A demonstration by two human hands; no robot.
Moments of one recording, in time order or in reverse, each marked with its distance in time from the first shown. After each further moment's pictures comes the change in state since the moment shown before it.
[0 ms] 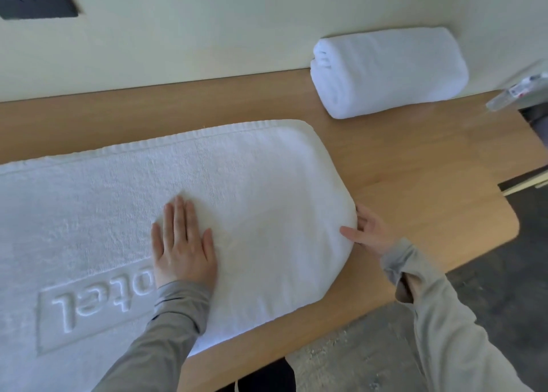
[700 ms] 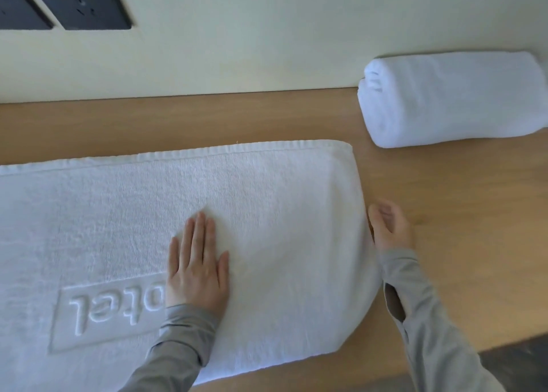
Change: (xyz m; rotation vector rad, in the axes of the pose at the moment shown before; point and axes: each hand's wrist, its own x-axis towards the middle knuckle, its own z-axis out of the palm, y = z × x) left_hand 0.004 0.004 0.000 0.056 -0.033 -0.029; right_hand 0.073 -0.023 0.024 -0.199 0.481 -0.208
